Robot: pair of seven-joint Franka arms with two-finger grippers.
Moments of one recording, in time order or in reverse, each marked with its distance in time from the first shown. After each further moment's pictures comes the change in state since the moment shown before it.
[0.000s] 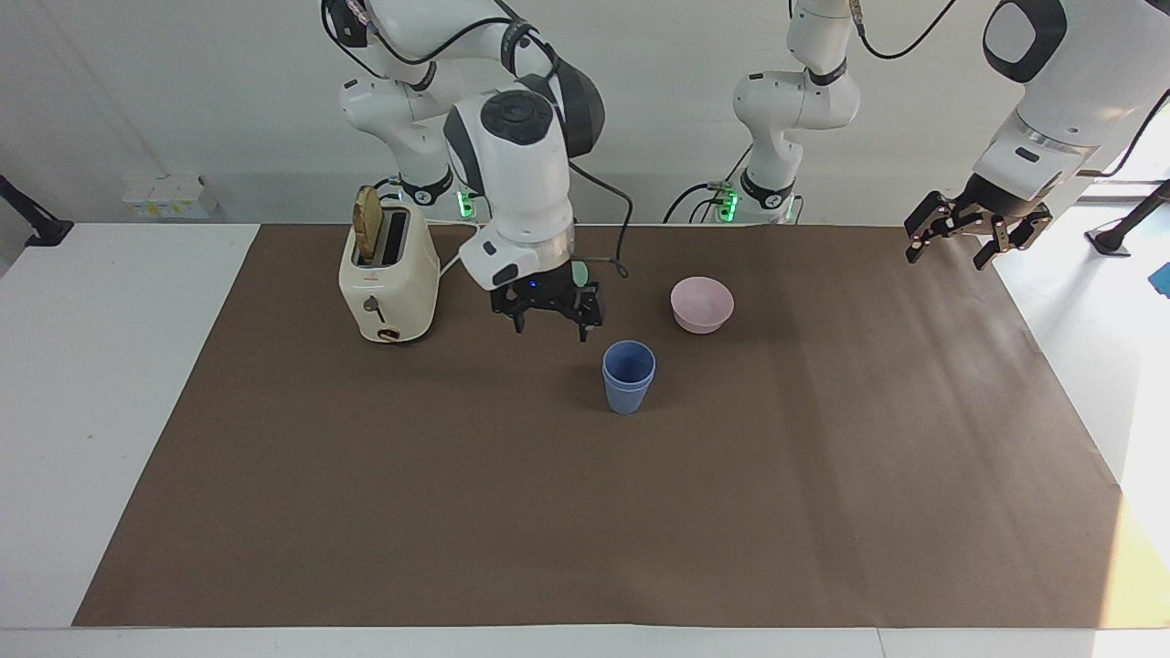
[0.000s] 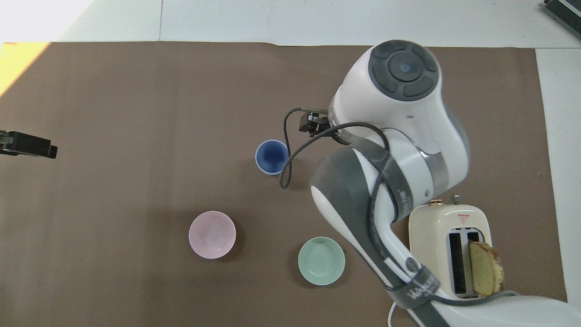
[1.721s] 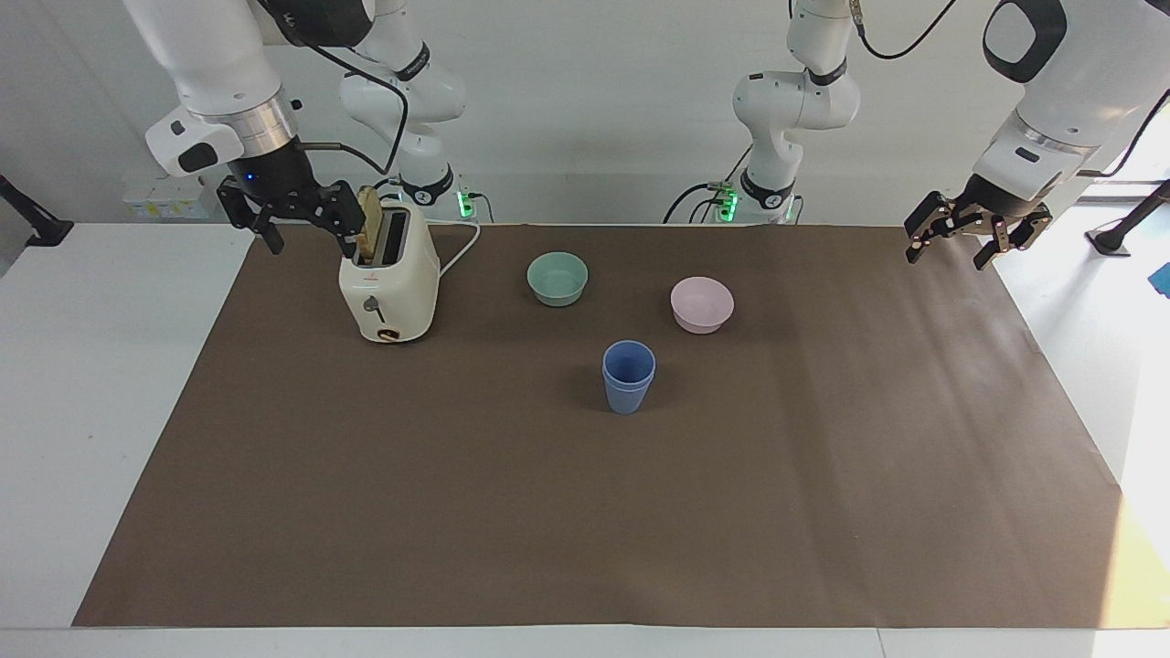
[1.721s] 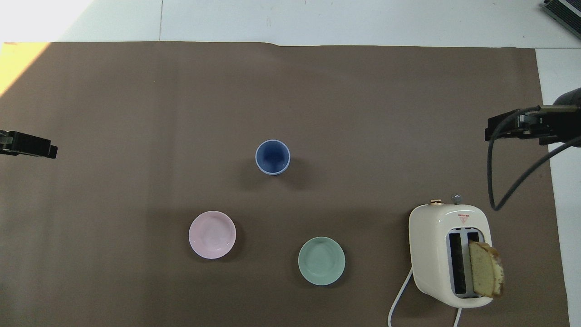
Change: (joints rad) left arm 0.000 0.000 0.000 0.000 0.000 0.000 0.000; right arm -0.354 -0.275 -0.038 -0.095 0.002 -0.185 -0.504
